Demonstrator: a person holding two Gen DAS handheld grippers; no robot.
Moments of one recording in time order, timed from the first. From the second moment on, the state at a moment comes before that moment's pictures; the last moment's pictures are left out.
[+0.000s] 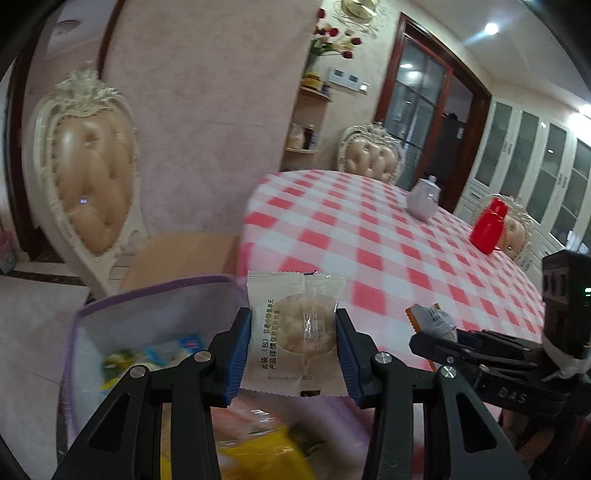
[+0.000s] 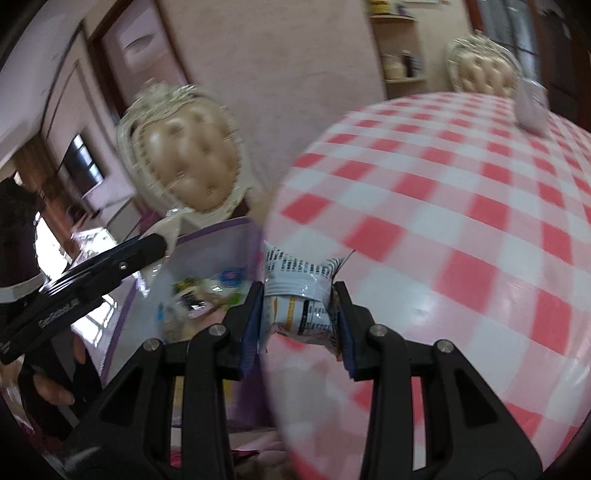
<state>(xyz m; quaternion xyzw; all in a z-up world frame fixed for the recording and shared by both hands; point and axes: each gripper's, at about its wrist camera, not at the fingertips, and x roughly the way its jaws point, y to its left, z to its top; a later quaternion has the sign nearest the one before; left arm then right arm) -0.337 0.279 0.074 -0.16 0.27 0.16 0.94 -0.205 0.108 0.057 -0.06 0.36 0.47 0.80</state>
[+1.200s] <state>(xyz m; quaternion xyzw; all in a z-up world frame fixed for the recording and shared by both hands) -0.376 0.335 0.065 -0.19 0.35 0.32 0.86 -0.294 0.187 0.034 -0.18 0.47 0.41 0.76</state>
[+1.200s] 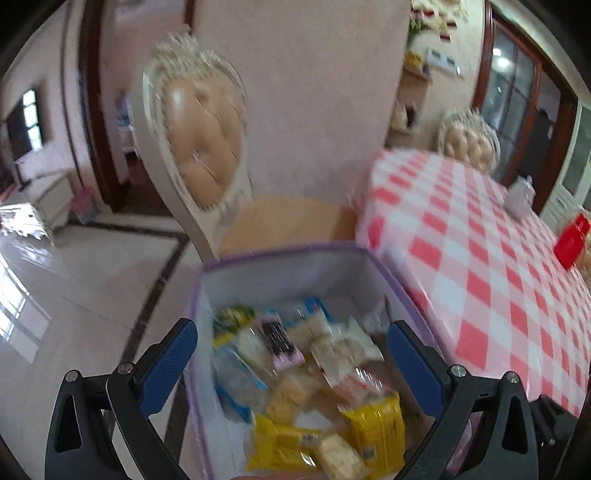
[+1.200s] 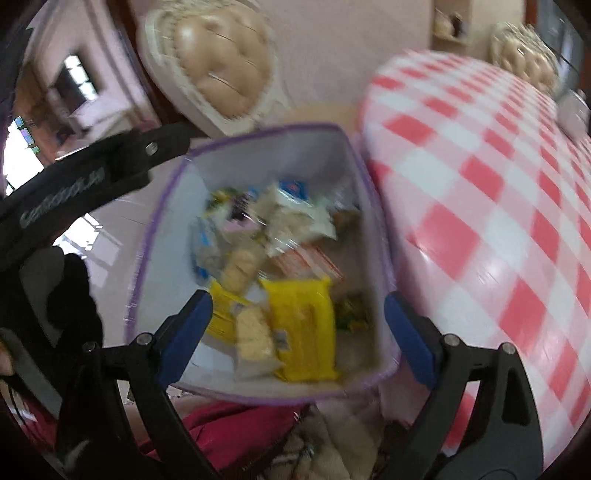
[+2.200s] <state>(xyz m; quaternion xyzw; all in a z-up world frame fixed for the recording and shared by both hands) -0.357 0.331 0.039 -0.20 0.42 0.29 0.84 -0.282 0.185 0.016 -0.19 0.51 0.37 0.75</state>
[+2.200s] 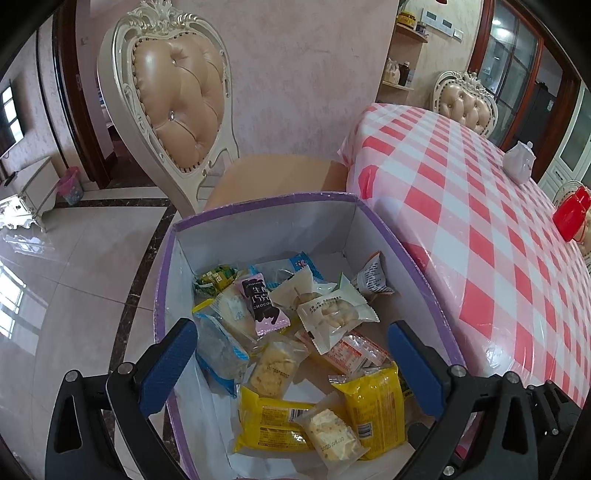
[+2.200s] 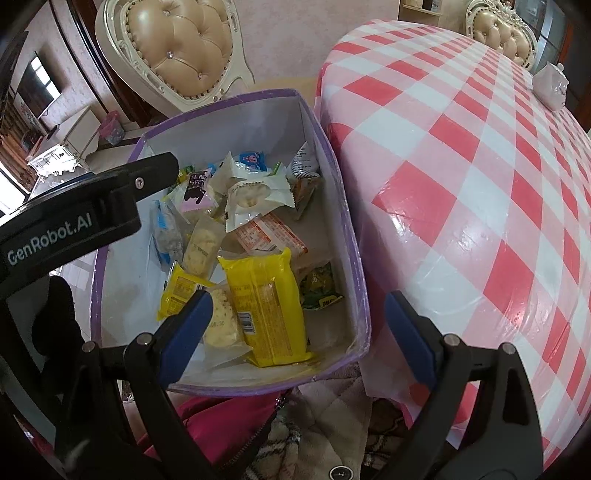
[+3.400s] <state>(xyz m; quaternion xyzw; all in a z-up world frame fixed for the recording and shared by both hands) -0.353 0.329 0.030 -0.20 0.44 0.28 0.83 -0.286 0.185 0.002 -0.21 0.52 0.37 0.74</state>
